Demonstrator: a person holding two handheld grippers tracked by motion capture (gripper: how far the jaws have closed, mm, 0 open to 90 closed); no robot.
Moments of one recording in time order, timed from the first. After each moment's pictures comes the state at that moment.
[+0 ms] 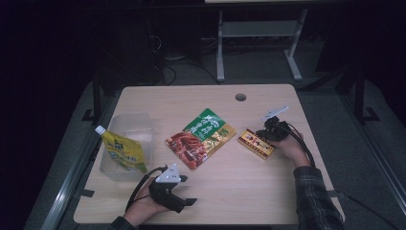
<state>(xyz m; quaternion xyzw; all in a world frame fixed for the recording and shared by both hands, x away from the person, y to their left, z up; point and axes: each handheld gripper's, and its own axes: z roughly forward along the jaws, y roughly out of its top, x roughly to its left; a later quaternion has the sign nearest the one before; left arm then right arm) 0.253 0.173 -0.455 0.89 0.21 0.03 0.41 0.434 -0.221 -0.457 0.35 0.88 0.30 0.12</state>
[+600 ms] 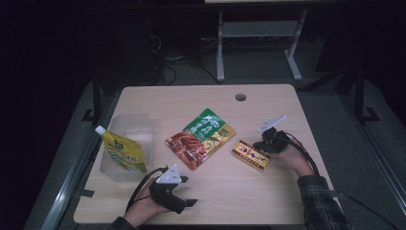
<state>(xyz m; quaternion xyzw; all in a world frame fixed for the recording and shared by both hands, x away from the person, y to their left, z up) 0.252 0.172 -0.454 0.89 0.21 0.03 0.41 0.391 -0.208 -0.451 0.31 0.90 0.30 0.08</state>
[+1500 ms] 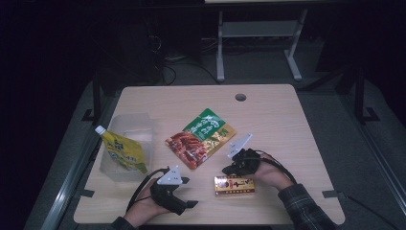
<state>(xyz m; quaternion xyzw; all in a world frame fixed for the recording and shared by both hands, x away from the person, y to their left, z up) 0.250 0.169 -0.455 0.89 0.20 0.02 0.41 0.337 -0.113 -0.449 0.12 0.94 0.33 -0.01</state>
